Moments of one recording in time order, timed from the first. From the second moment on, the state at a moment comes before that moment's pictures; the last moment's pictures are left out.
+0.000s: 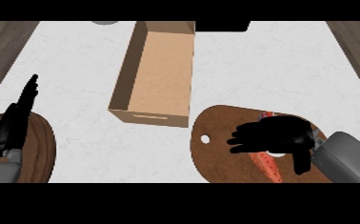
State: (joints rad) left arm -0.09 0.47 0.04 -1.32 -0.09 0.21 0.06; right arm -0.44 -0.74 0.75 -1.38 0.69 0.41 -0.75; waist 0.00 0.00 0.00
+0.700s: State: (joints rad) left arm -0.08 0.44 0.06 -1.34 -0.13 0.19 0.07; right arm -0.39 -0.58 0.67 -1.34 0.83 0.28 -0.72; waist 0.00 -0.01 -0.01
